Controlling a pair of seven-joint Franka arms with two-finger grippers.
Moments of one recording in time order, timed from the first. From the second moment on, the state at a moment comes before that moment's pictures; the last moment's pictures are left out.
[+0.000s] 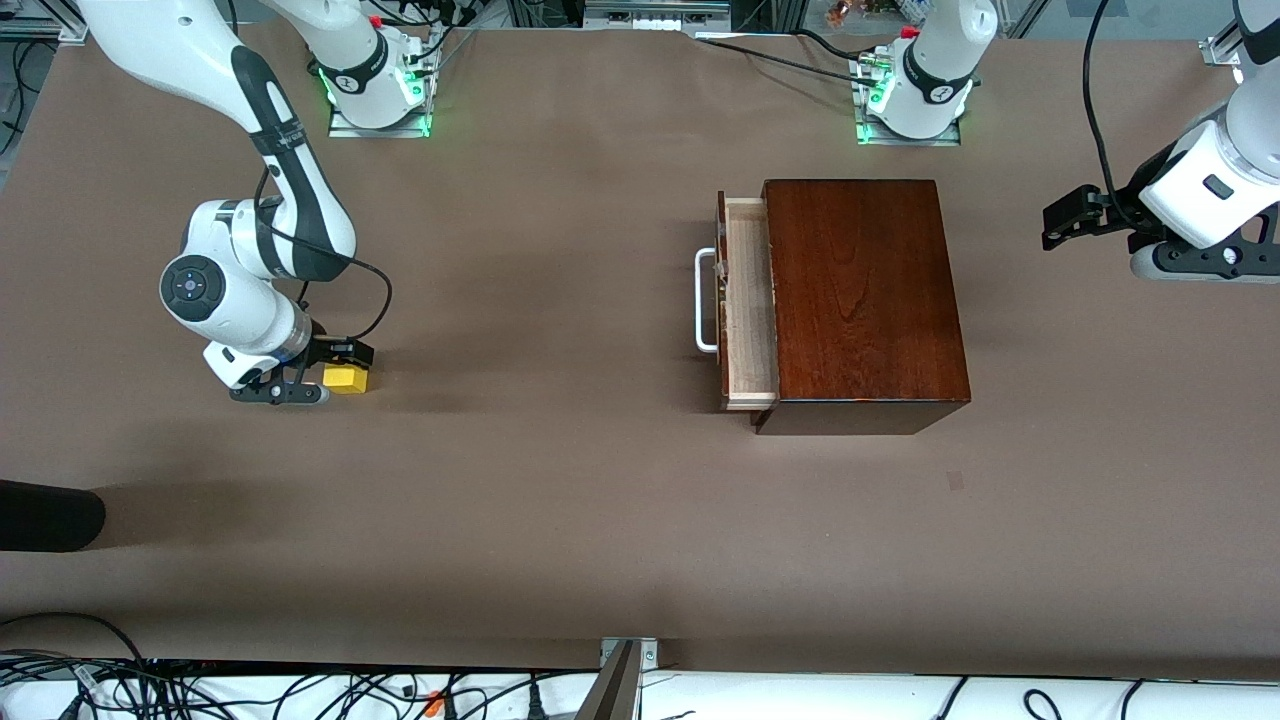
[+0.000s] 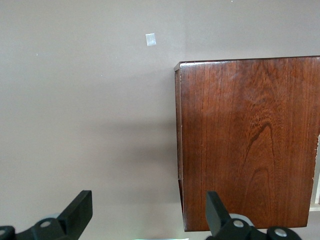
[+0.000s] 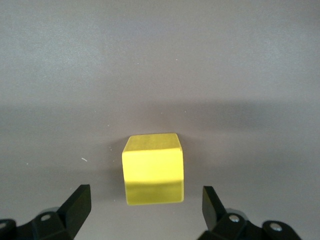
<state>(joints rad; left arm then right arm) -0.06 0.01 0.00 -1.64 0.00 1.52 -0.04 0.24 0.40 -0.16 -2.09 0.04 2.42 0.07</state>
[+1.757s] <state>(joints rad) -0.06 0.01 0.00 -1.64 0.00 1.51 -0.04 0.24 0.33 -0.03 -1.82 0.04 2.10 -0.05</state>
